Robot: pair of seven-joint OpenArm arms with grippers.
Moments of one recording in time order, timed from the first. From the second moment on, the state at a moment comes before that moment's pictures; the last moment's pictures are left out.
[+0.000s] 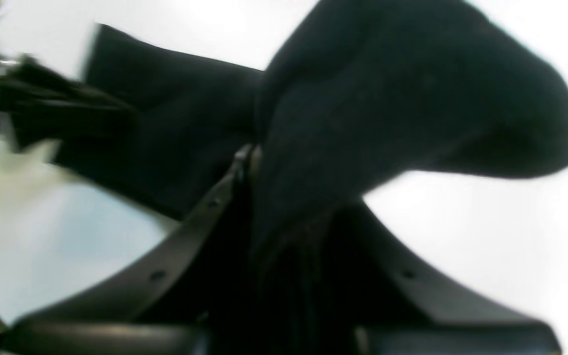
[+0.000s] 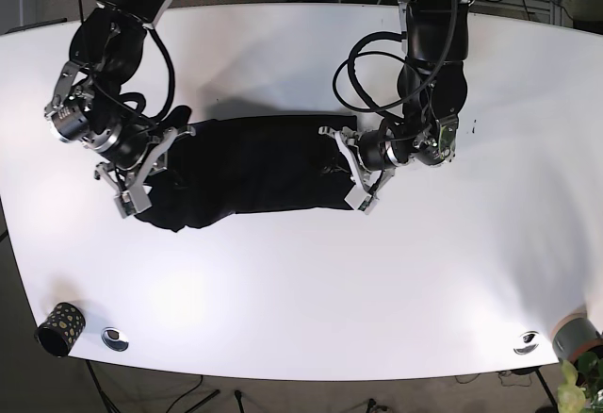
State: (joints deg) left arm -12.3 5.2 -2.9 63.4 -22.3 -40.0 46.0; right arm 3.1 5.2 26.2 107.5 33.9 39.7 -72.8
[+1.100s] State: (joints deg) left arm -9.0 5.4 -3.3 66.6 -22.2 -40.1 43.9; right arm 14.5 5.1 -2.1 77.3 33.6 39.6 -55.3
